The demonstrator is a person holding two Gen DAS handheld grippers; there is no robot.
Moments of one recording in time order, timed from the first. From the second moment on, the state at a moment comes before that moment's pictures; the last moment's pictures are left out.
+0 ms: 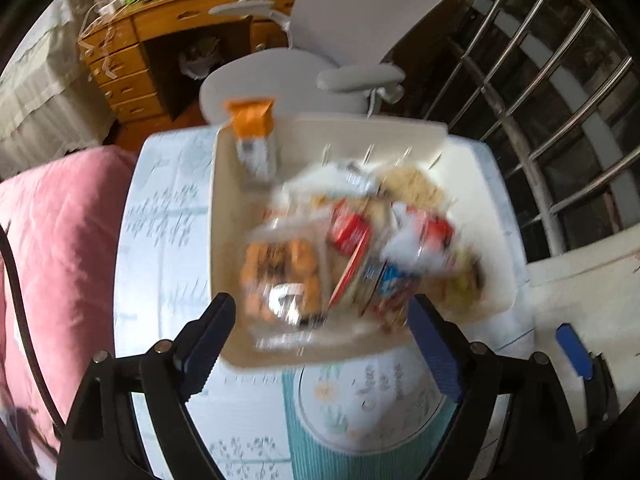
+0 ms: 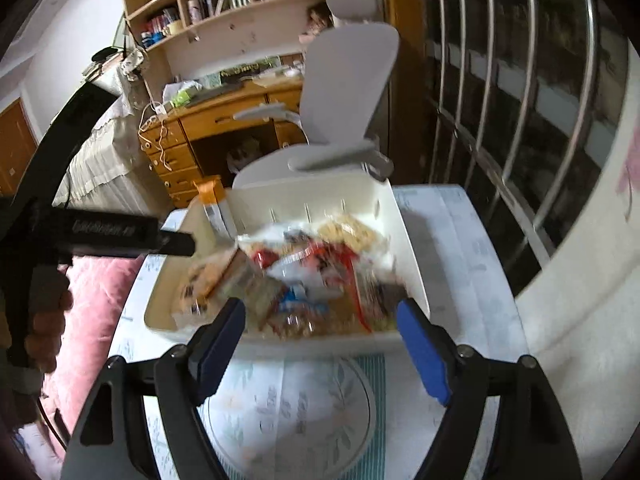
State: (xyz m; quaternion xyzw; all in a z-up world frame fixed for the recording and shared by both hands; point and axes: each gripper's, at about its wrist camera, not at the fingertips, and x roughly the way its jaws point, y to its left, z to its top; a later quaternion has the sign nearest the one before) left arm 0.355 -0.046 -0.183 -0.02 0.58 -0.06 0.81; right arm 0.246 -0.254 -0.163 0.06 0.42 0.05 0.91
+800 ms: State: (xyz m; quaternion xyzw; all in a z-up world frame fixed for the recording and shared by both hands) left arm 0.150 -0.049 -0.201 -0.05 0.62 -0.03 0.78; right arm 0.145 -0.270 -0.228 0.11 0.59 0.14 0.79
